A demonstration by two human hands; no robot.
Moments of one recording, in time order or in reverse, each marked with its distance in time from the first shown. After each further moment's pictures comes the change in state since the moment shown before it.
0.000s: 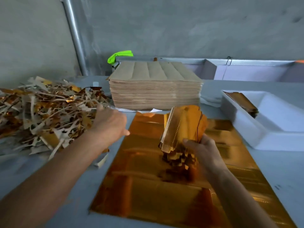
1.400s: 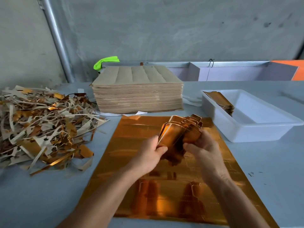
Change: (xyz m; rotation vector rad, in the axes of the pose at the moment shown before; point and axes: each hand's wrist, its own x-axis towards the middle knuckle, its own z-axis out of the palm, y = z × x) left_hand -0.047 0.132 0.008 -1.364 -0.084 0.169; right_hand -0.027 0.005 -0.044 -0.049 0.098 -0.306
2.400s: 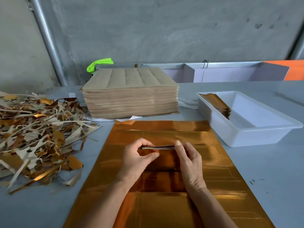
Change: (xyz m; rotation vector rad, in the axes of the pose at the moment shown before) left_hand 0.022 -0.039 0.004 -0.209 0.304 0.053; right_hand 0.016 0.038 0.025 -0.169 0.193 0.006
